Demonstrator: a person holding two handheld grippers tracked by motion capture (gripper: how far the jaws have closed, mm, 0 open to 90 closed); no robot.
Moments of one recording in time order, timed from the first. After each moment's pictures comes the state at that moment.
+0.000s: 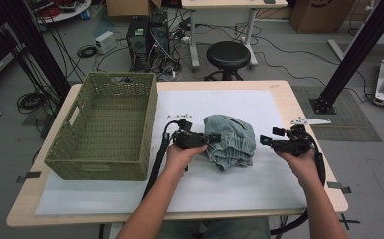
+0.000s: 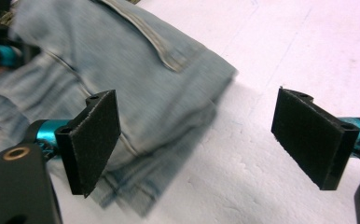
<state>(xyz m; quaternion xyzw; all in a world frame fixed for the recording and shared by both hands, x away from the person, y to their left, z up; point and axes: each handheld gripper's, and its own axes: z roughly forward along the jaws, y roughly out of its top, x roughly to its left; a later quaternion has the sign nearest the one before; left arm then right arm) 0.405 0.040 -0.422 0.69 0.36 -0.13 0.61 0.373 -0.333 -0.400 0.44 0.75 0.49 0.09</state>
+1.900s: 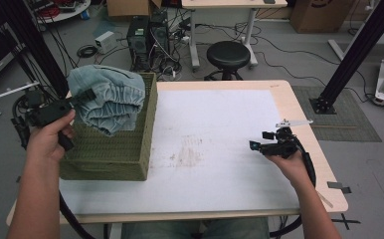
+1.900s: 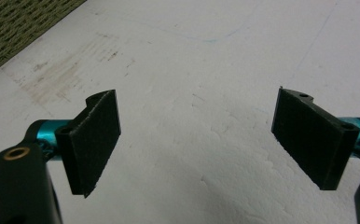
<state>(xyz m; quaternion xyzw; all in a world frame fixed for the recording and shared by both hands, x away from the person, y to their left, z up) 0.349 0.341 -0.283 0.56 0.39 0.02 0.73 0.382 -0.306 -0.416 0.43 0.78 0.44 0.09</state>
